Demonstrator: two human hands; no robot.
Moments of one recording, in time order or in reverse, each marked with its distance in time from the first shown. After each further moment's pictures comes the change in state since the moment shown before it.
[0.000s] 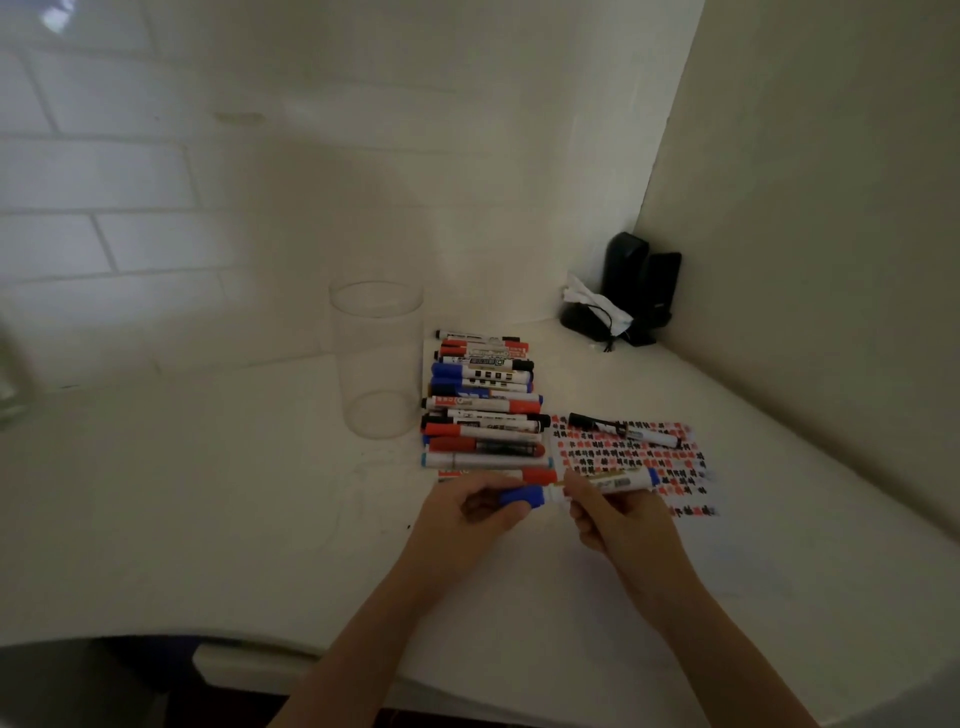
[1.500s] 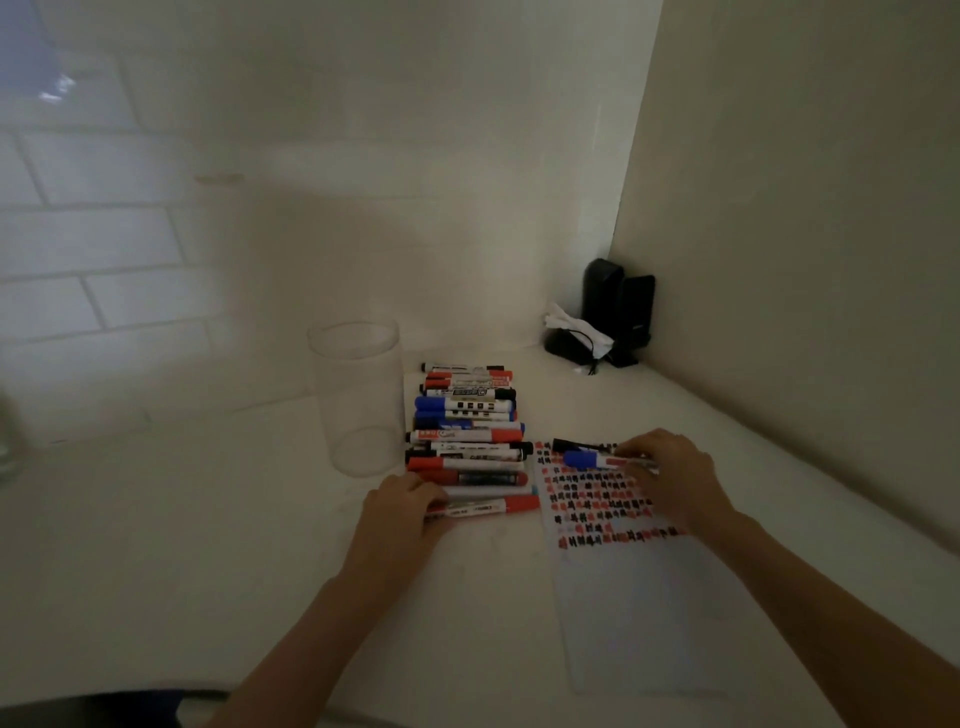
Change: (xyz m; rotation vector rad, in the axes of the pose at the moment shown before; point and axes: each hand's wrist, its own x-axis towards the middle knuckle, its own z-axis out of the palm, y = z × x) left_hand 0.028 -0.013 -0.045 0.931 0.029 0.150; right_hand 0.121 0.012 -0.094 -1.147 0.103 -0.446
